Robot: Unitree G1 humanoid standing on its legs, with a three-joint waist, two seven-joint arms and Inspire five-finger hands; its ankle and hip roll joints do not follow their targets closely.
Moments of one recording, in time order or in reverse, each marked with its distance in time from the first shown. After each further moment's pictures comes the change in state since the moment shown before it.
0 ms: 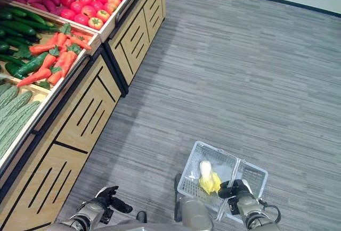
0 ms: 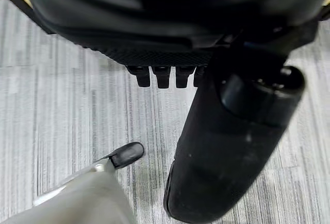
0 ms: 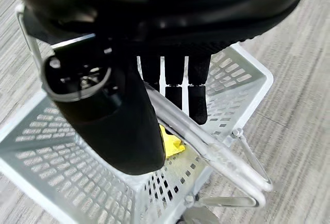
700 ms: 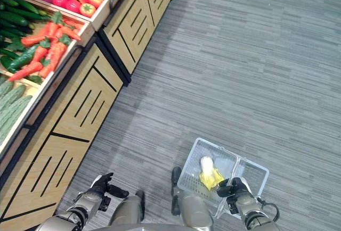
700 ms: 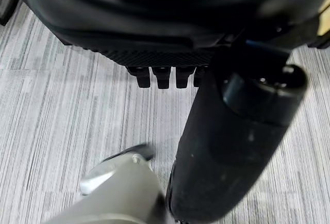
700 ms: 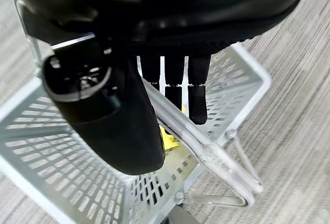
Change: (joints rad) left arm -0.062 0.048 0.014 -0.037 -0.059 -0.009 0.054; right arm -0.029 0.008 0.059 0.013 0.008 -0.021 -0.006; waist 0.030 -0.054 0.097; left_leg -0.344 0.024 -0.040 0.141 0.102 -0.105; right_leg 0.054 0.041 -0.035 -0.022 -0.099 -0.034
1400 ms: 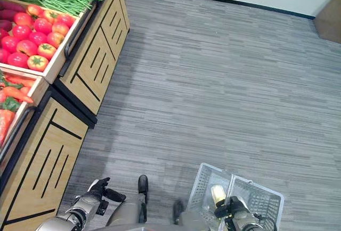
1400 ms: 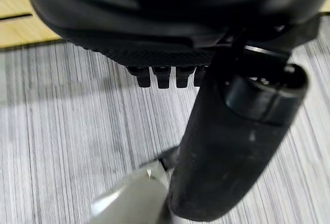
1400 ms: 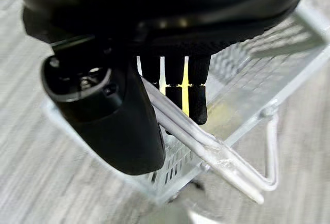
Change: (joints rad) left arm 0.024 0.016 0.009 0.046 0.012 0.008 -0.001; right arm 0.062 0.048 0.031 0.033 -0.044 0.035 0.000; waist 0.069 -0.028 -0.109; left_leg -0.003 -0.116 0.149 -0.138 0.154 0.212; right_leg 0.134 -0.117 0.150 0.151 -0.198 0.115
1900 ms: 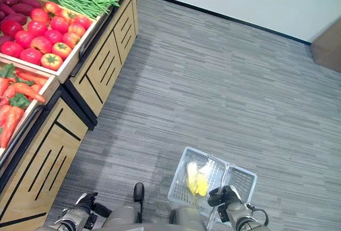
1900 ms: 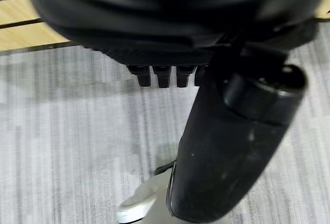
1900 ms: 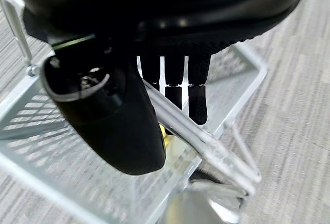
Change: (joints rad) left arm 0.051 0.033 -0.022 0.000 0.009 0.018 -0.017; right arm -0.029 0.021 -0.031 -0.039 -0.004 -0.019 0.000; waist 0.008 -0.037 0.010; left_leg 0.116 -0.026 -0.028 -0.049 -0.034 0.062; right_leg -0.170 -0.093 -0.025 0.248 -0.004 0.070
